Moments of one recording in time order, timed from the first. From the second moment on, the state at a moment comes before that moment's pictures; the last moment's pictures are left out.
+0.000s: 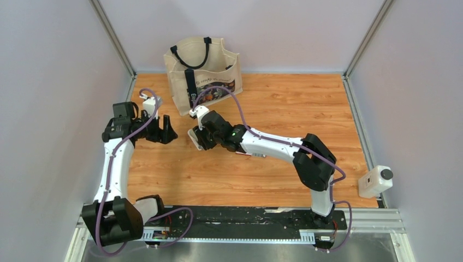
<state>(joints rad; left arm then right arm) 0.20 1.11 0.98 -0.76 0.63 0.28 1.01 1.94 1.48 -0.22 0.04 0.17</state>
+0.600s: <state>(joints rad) 0.11 1.13 0.93 -0.84 0.76 0.58 0.98 1.82 1.39 -0.02 0.01 0.44</state>
